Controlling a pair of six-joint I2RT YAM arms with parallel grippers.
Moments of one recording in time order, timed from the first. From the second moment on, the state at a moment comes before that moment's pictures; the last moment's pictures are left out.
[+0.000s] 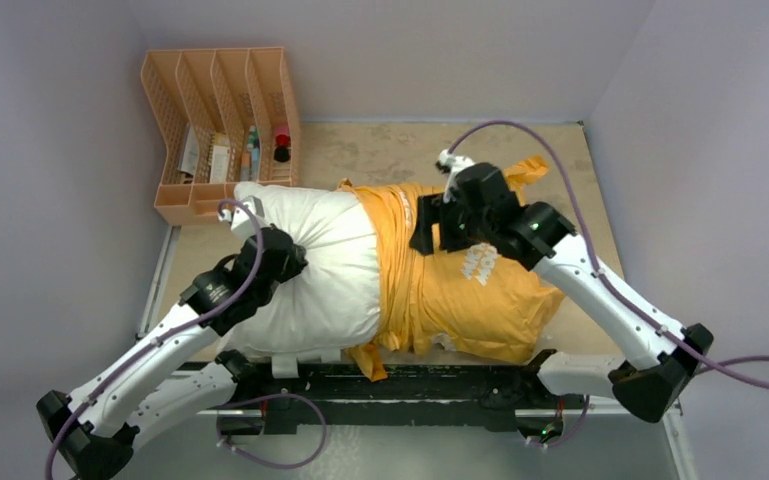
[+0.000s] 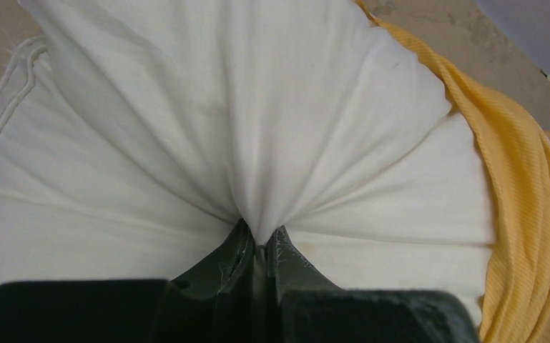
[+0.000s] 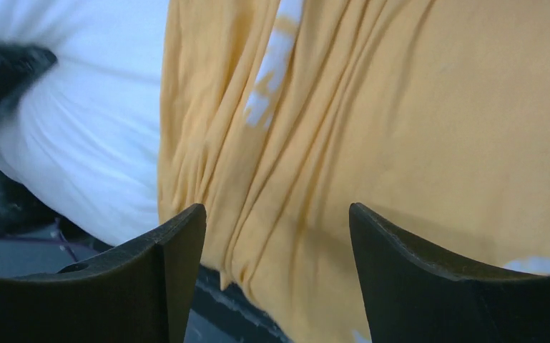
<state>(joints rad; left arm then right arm) -0.70 0.78 0.78 -0.65 -0.54 -1.00 0.64 1.23 1.35 -0.80 -0.04 0.43</state>
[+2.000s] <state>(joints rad) -0.24 1.02 1.04 -0.78 -0.09 -0.75 0.34 0.99 1.02 -0.76 0.46 0.63</state>
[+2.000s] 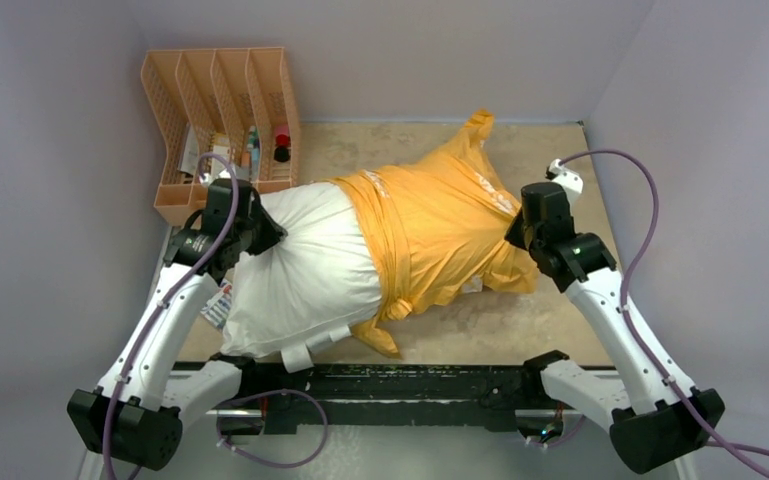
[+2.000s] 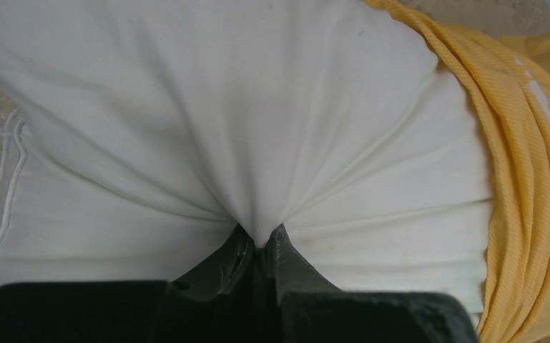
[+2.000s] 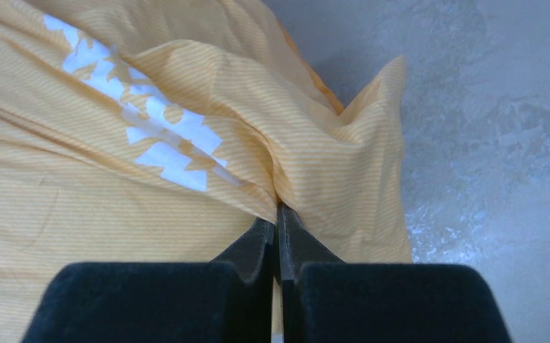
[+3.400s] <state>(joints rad) -0.21 0.94 0.96 -0.72 -0.01 -0.70 0.61 1.13 1.08 -0.68 0.39 0.66</state>
